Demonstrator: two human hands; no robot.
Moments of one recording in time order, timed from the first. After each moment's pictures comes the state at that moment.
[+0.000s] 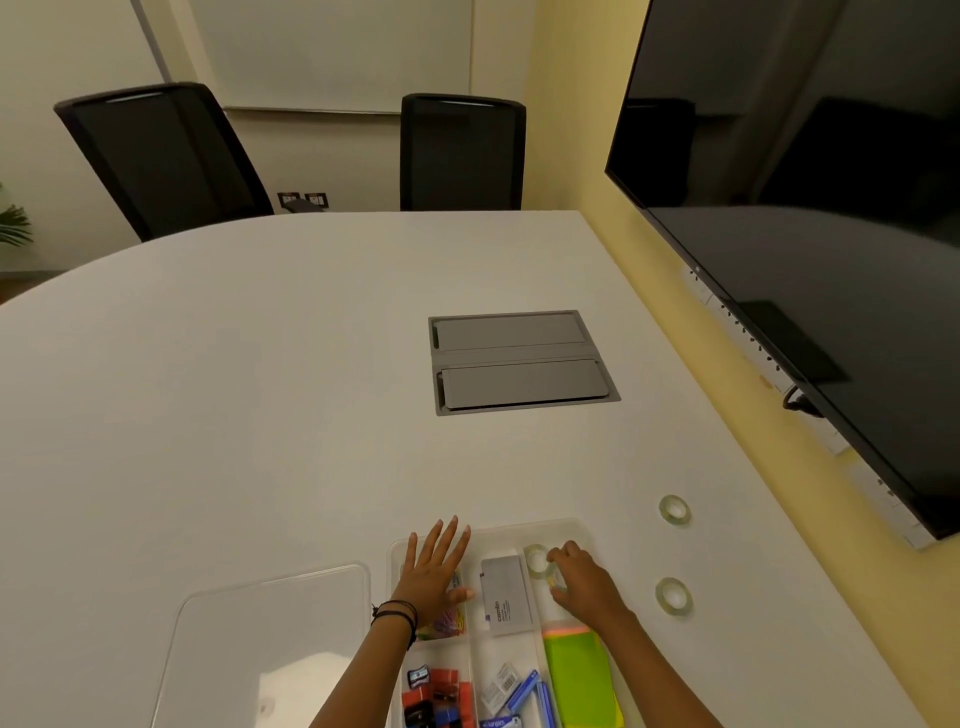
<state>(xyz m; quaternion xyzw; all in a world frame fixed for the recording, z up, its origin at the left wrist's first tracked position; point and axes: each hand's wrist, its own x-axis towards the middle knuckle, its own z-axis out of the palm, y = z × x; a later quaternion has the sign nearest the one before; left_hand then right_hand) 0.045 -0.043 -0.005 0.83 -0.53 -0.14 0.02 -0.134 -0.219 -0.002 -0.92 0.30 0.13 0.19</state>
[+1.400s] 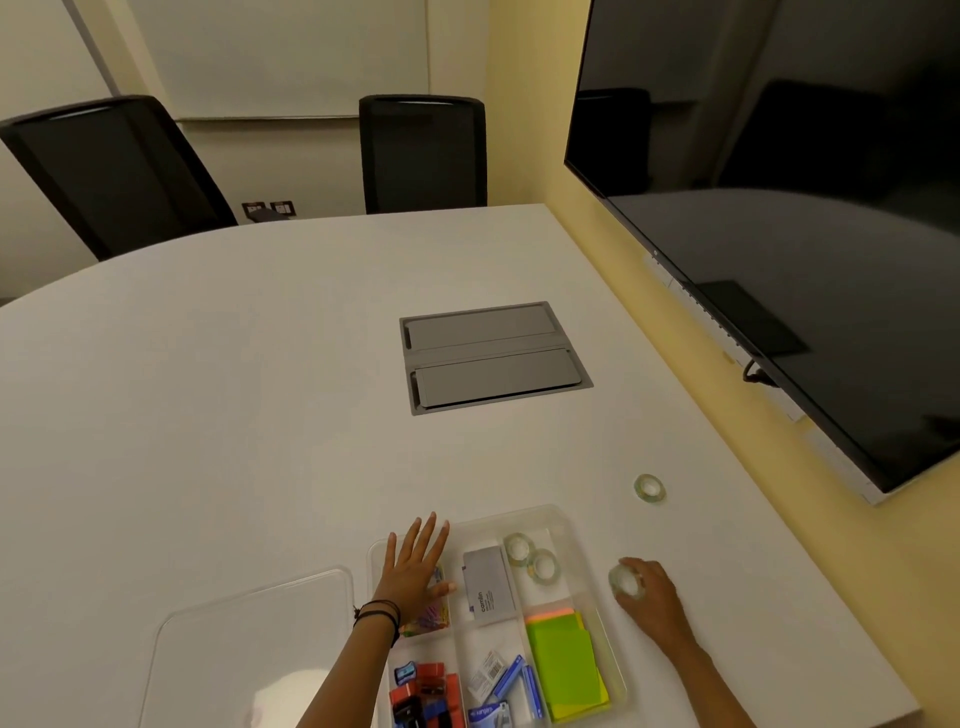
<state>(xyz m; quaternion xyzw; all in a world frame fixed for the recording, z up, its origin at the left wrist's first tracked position) 0.044 -0.045 -0.036 0.82 -0.53 -0.21 0.05 -0.242 -0.255 -0.023 -0.77 0.51 -0.06 0.38</state>
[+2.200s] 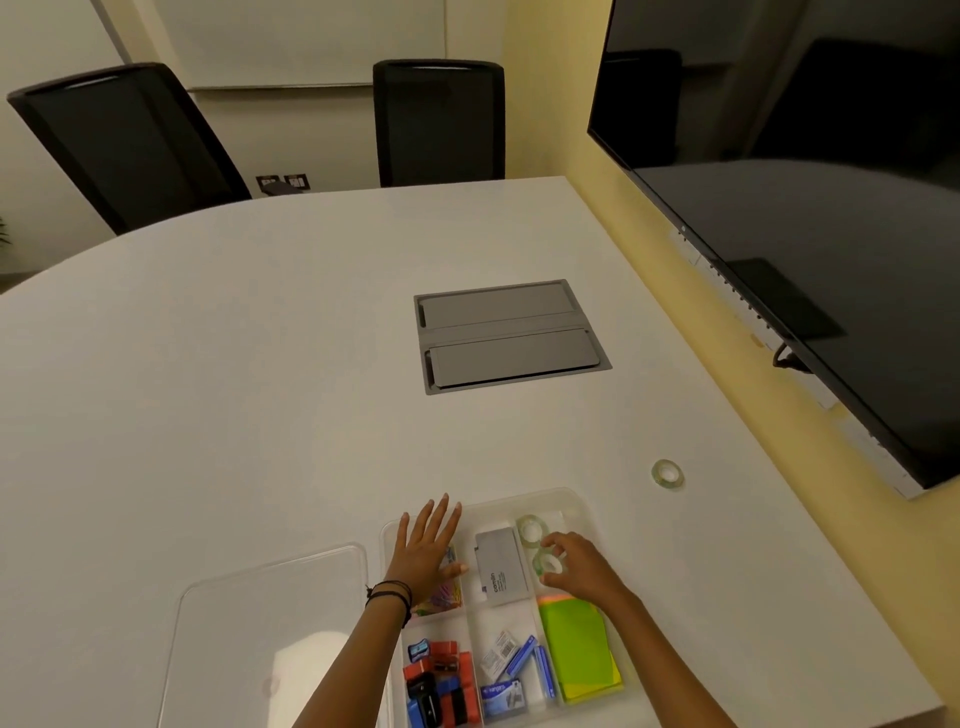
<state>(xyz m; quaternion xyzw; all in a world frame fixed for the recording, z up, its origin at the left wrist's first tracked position) 0.042 -0.044 -0.032 0.84 -0.49 -0.23 -0.01 -0.152 -0.214 -0.006 -0.83 0.36 0.11 0.41</state>
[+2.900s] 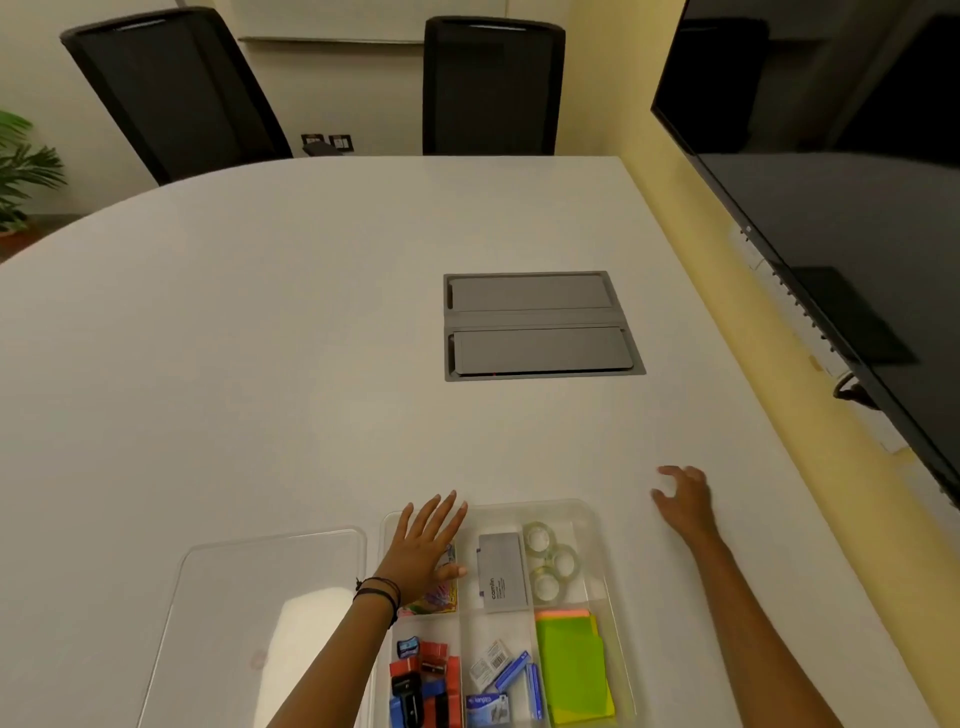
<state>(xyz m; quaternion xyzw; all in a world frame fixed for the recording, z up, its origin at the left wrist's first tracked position) 0.042 -0.040 -0.012 0.85 -0.51 -0.14 0.00 -0.154 -0.365 0.012 -0.79 0.52 -0.04 0.31</state>
